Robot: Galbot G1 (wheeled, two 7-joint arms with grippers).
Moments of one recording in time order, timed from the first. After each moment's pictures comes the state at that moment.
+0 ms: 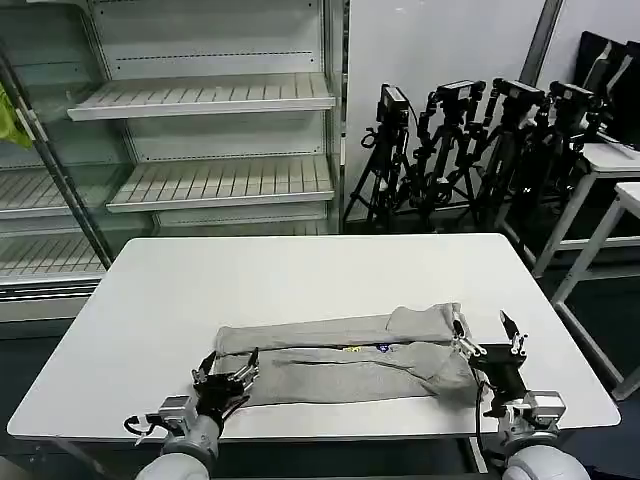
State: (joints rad) left arm 1.42 -1.30 -0.37 -2.08 -0.44 0.43 -0.32; right arm -1.48 1.12 0.56 2.17 0.39 -0.19 0.25
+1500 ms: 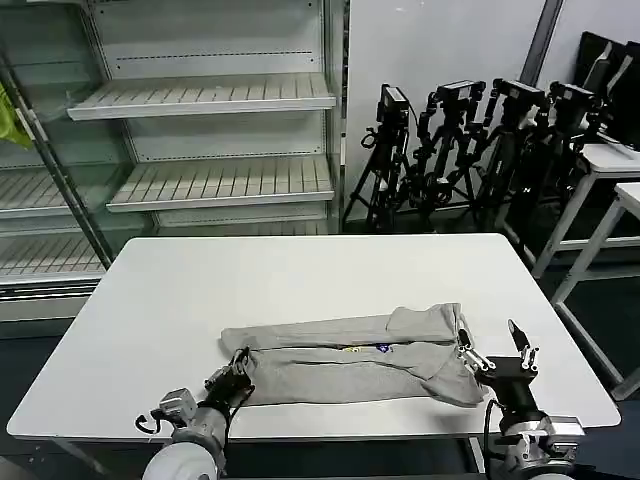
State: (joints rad) left arm 1.38 -1.34 -0.40 -2.03 -0.69 0.40 -0.31; right arm -1.60 1.15 0.60 2.29 0.39 -0.18 0.26
